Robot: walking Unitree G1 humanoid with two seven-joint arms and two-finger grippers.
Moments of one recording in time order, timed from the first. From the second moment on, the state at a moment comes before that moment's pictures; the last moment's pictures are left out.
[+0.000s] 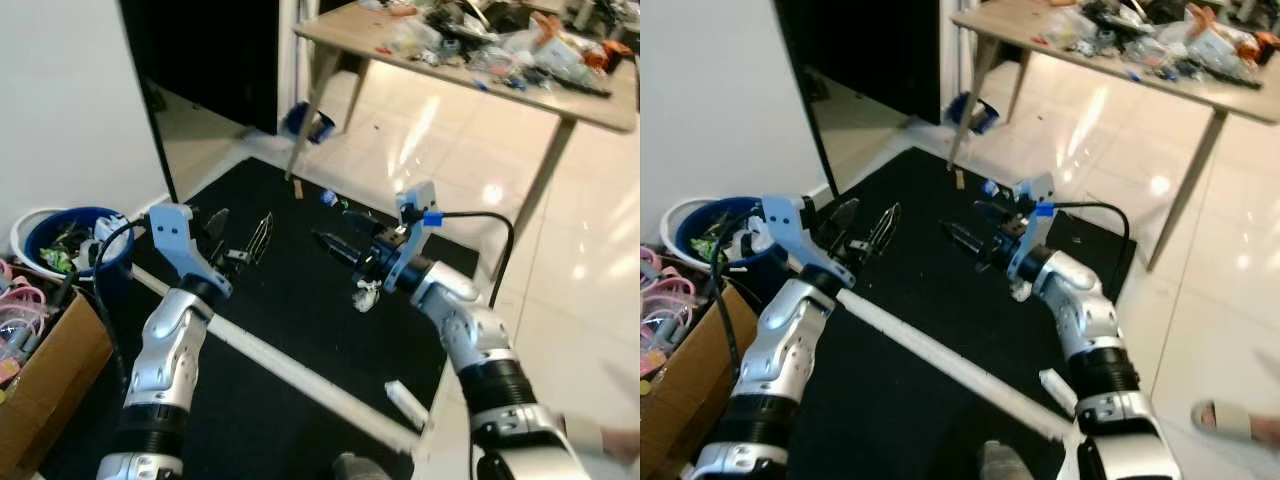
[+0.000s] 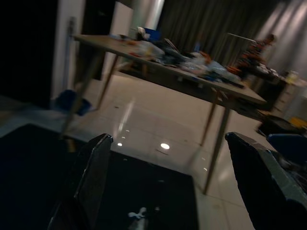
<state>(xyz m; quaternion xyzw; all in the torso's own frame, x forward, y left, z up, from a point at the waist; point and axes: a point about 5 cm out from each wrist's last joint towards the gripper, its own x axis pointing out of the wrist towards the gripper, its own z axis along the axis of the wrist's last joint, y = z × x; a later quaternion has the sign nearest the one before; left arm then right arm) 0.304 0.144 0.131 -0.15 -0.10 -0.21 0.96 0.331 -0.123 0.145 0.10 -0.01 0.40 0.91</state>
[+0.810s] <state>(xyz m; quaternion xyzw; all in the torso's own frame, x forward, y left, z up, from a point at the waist) 0.305 0.135 0.135 -0.14 -0.11 -0.23 0.96 0.329 -0.129 0.142 0.11 -0.01 0.39 0.91</state>
